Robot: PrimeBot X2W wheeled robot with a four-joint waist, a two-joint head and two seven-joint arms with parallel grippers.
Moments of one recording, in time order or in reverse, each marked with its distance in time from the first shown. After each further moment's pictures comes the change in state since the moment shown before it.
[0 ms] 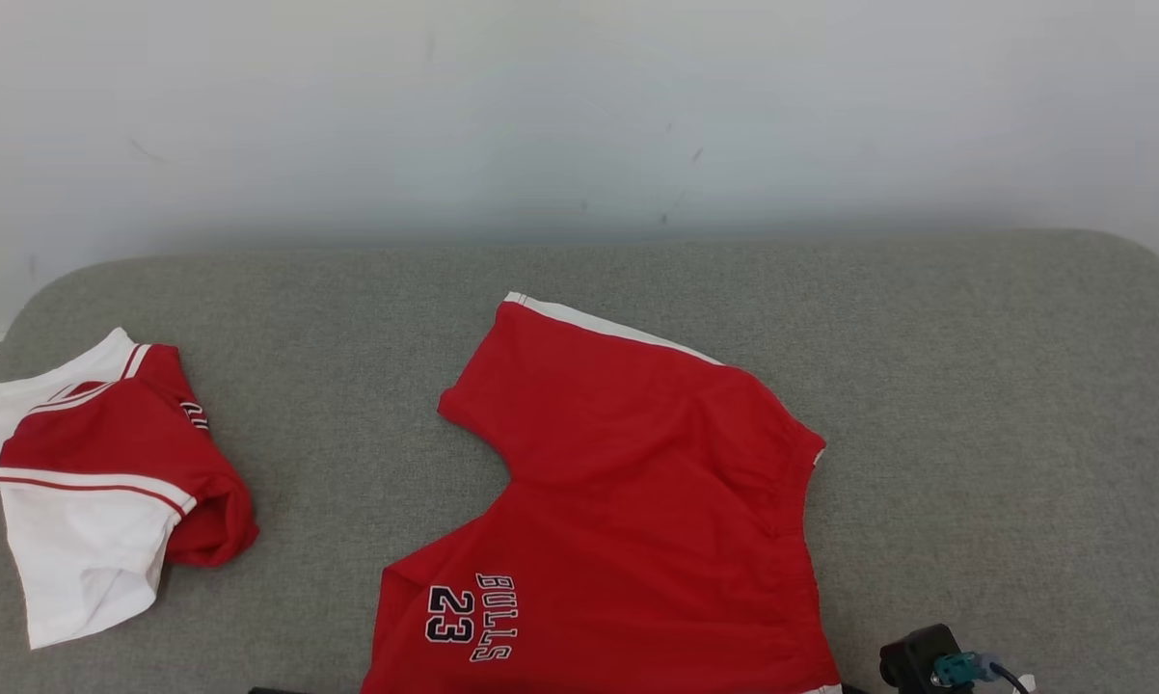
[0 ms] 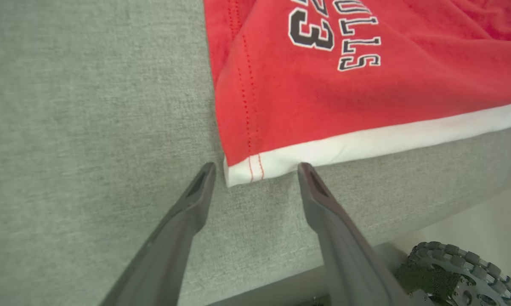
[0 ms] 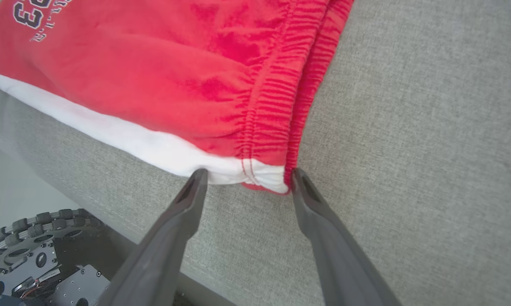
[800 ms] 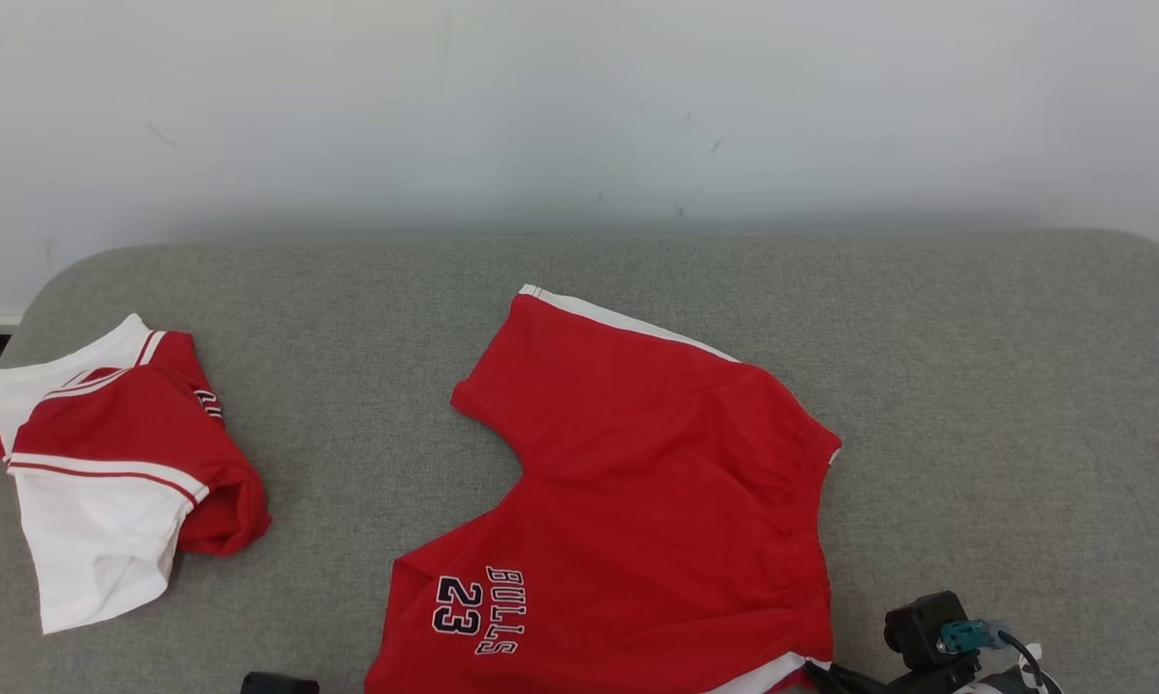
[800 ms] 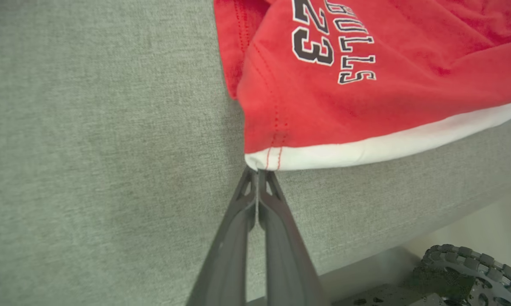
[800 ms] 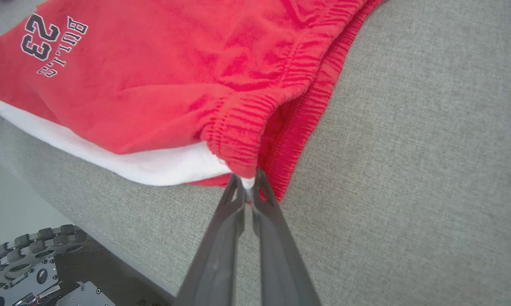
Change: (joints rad) left arm -0.021 0.011 -0.011 -0.019 0.026 -0.012 -0.006; right arm -0.036 -0.002 -0.019 -0.008 -0.004 -0.009 0.016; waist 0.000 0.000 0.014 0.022
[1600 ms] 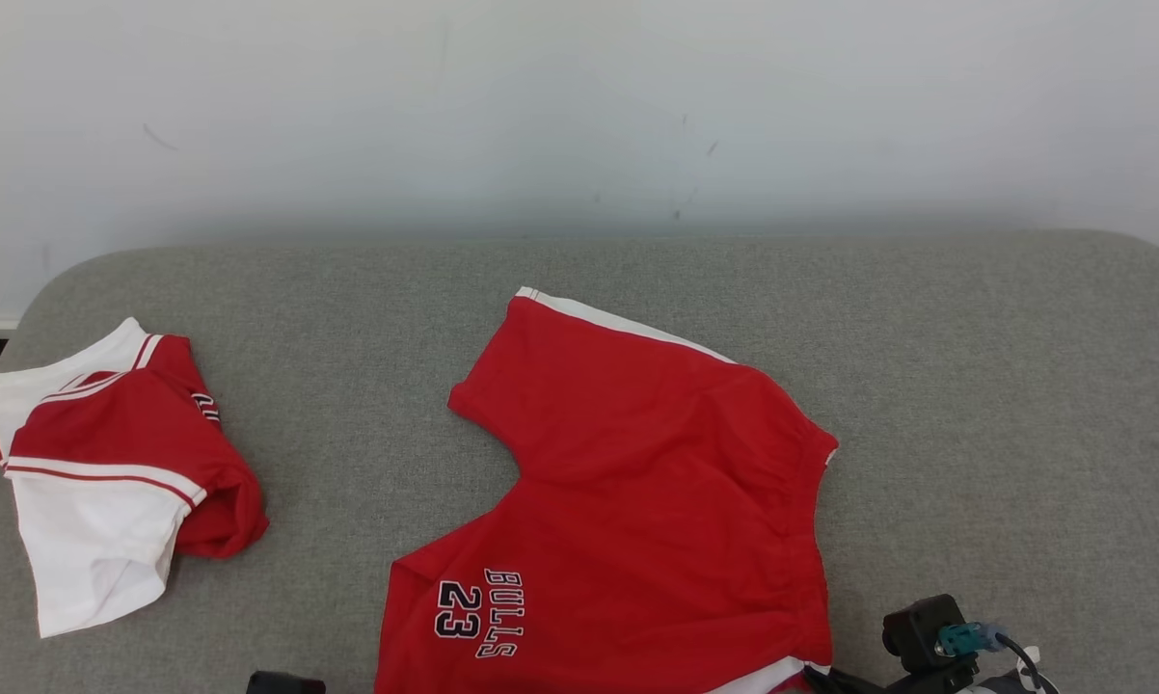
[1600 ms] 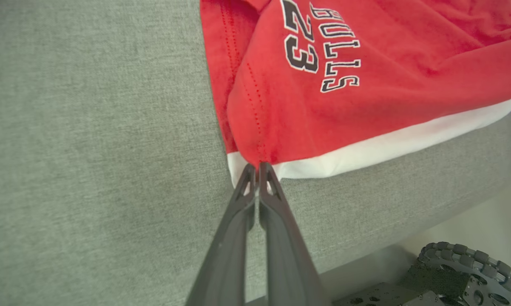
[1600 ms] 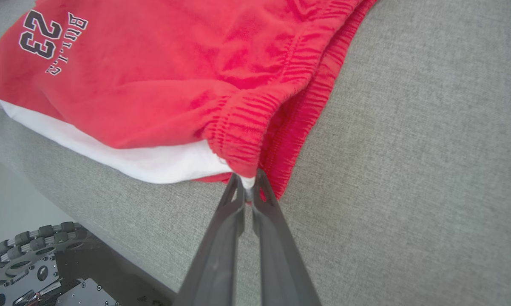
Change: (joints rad) left arm 0.002 0.000 -0.004 -0.015 0.014 0.004 0.009; right arm 0.001 0.000 0.007 0.002 0.002 0.000 0.006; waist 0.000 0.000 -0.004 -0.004
